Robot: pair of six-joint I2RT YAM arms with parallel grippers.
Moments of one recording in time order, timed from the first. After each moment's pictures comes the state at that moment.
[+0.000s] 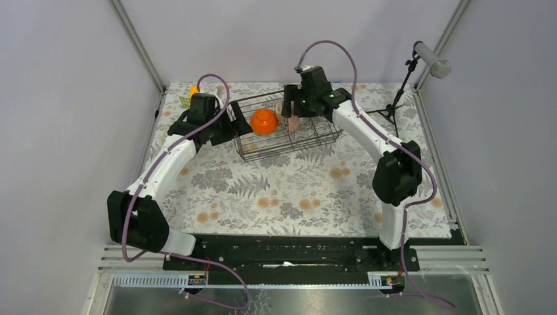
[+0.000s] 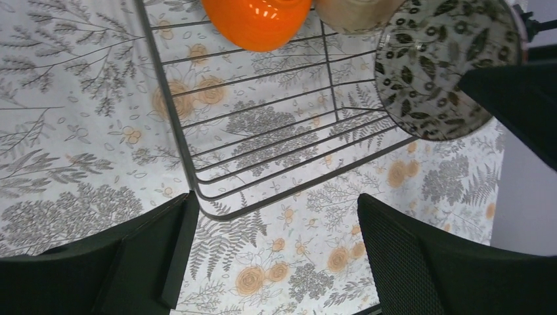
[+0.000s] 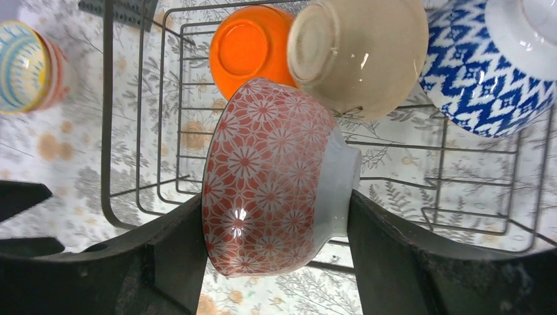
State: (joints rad) left arm -0.24 1.41 1.22 -0.54 0.20 -0.55; right arm 0.58 1.96 1.88 -0.63 0.01 0.32
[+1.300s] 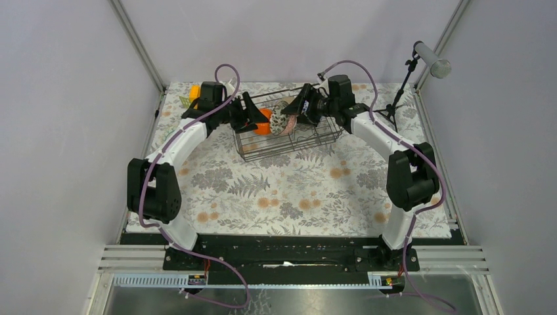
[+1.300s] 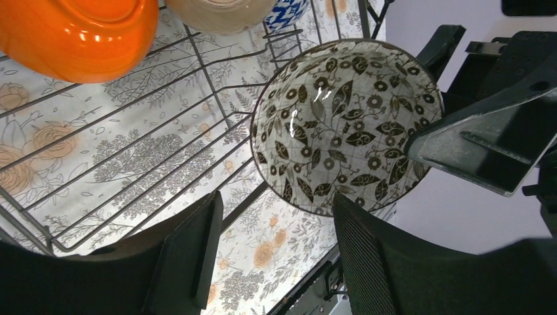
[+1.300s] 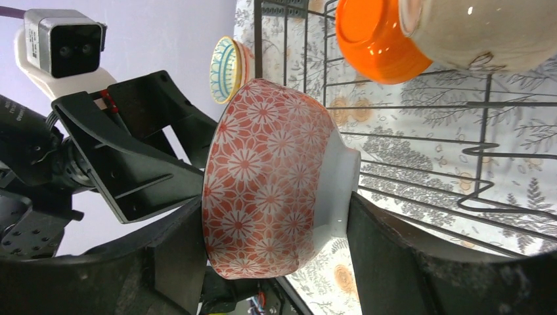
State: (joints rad) left arm -0.22 1.67 1.35 -0.33 0.63 -0.65; right arm 0.38 1.85 1.48 -0.15 -0.58 0.84
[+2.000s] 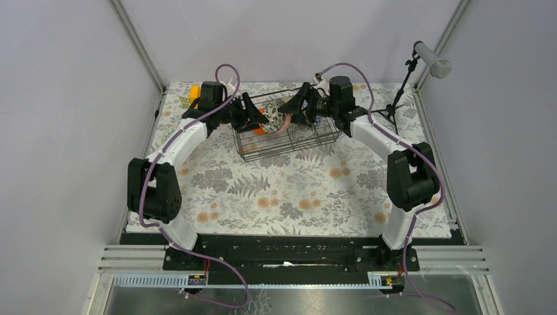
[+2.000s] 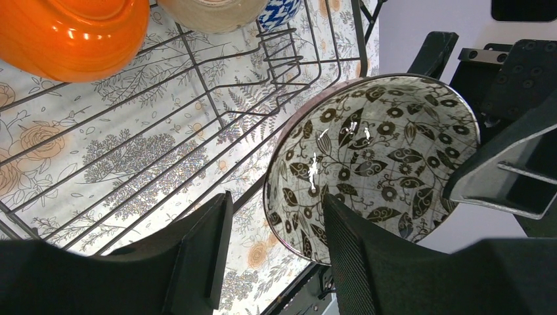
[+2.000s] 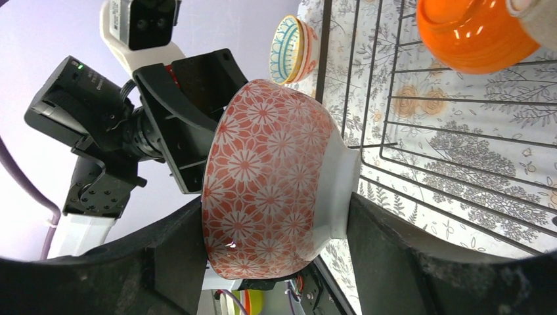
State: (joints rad) left arm -0.22 1.67 1.35 -0.32 0.65 -0.67; right arm 0.39 1.84 1.42 0.06 -0.75 1.00
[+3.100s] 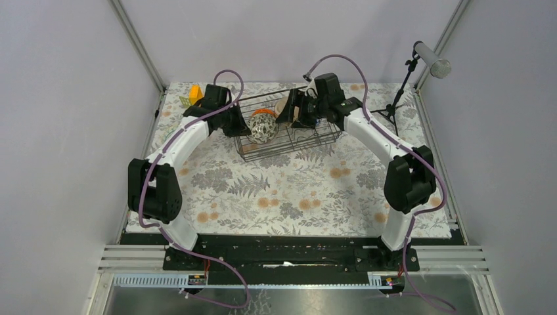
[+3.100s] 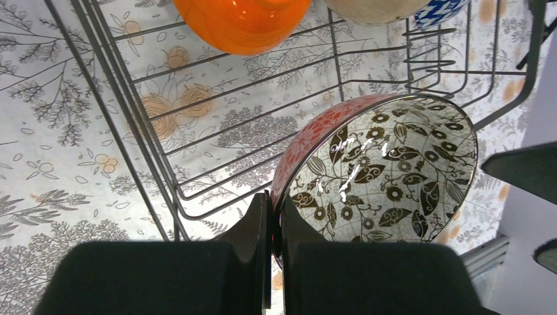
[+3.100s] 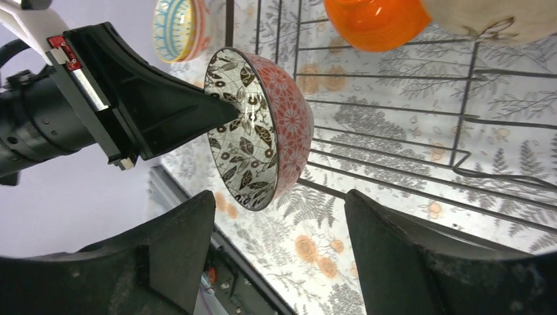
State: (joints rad) left arm -0.24 1.67 1.39 -0.57 0.31 -0.51; right arm 0.47 1.84 1.58 -0.38 -0.51 0.66
